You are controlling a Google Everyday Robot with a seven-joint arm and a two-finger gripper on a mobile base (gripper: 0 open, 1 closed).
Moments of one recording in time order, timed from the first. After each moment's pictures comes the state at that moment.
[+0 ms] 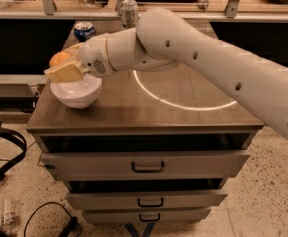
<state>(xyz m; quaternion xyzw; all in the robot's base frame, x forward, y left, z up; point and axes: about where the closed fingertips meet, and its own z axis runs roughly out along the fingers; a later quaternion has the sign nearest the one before) 0.566 0.195 0.936 -0.54 0.59 0.38 0.46</state>
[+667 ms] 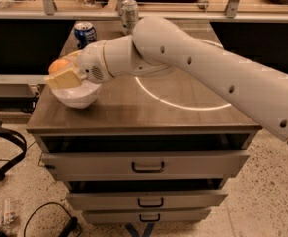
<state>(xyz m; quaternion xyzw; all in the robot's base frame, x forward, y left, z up) 0.563 0.206 0.919 -0.54 0.59 0.39 0.45</state>
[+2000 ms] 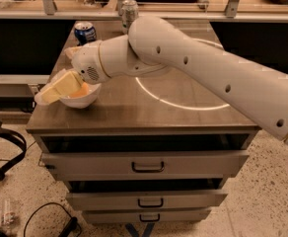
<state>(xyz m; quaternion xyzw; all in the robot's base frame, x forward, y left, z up) 0.558 0.214 0.921 -0.55 0.59 0.39 0.44</state>
